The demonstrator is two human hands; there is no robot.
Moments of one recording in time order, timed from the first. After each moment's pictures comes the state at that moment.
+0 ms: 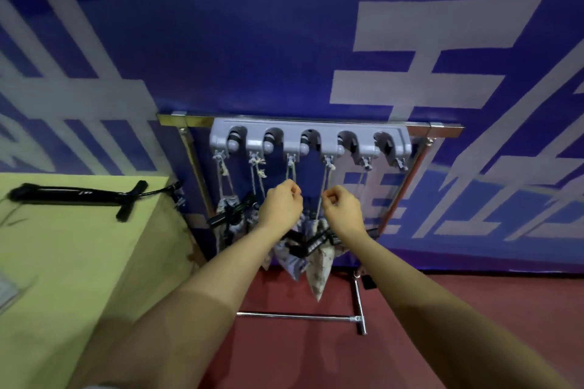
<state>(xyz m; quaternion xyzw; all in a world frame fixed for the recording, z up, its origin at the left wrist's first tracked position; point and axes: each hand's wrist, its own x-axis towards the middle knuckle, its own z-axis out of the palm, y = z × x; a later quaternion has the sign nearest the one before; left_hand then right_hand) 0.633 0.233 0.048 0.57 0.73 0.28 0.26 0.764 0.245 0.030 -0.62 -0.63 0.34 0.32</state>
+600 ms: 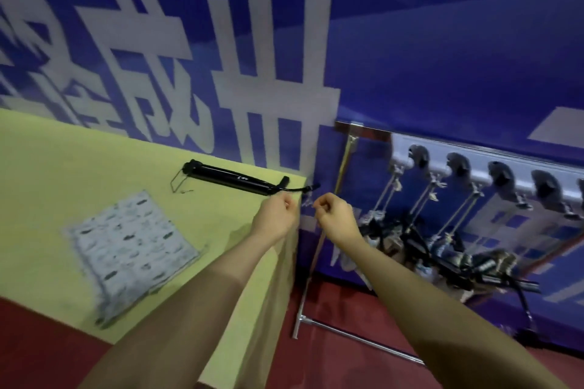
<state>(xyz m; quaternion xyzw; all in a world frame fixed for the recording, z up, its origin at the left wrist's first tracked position) 0.301 0.129 0.036 0.45 0.80 0.32 0.25 0.431 0.180 0.028 -0.51 -0.73 0.40 0.25</state>
